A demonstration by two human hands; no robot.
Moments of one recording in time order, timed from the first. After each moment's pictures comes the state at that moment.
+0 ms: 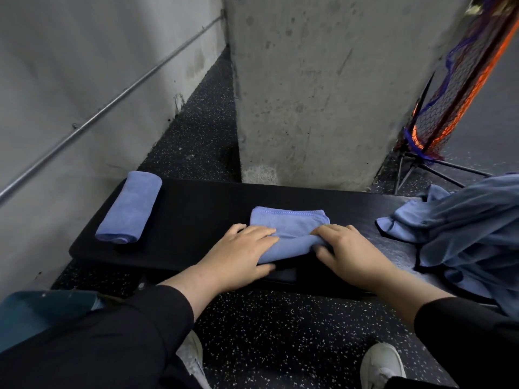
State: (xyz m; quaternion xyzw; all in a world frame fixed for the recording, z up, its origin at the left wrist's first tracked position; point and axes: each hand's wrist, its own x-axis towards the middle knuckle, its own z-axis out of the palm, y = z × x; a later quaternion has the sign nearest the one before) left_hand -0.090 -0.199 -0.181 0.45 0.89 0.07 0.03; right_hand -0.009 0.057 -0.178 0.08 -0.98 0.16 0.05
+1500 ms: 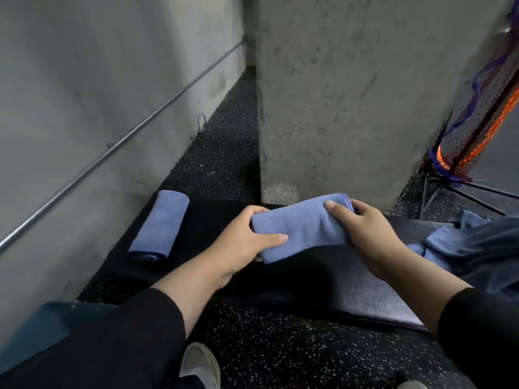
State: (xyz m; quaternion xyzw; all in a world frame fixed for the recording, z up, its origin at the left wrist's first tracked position) left_hand -0.105 -0.216 -0.103 0.10 0.77 0.60 0.18; right_hand -0.060 0.020 -0.108 -0.14 -0.75 0.64 0.07
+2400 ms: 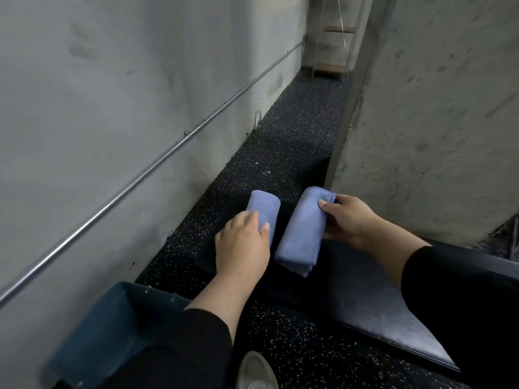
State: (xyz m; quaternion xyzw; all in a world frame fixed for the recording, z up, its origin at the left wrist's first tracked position) left_hand -0.172 -0.394 -0.145 0.01 0.98 0.19 -0.05; right_hand -0.223 -0.178 -0.124 -0.17 -0.73 0.66 -0.09
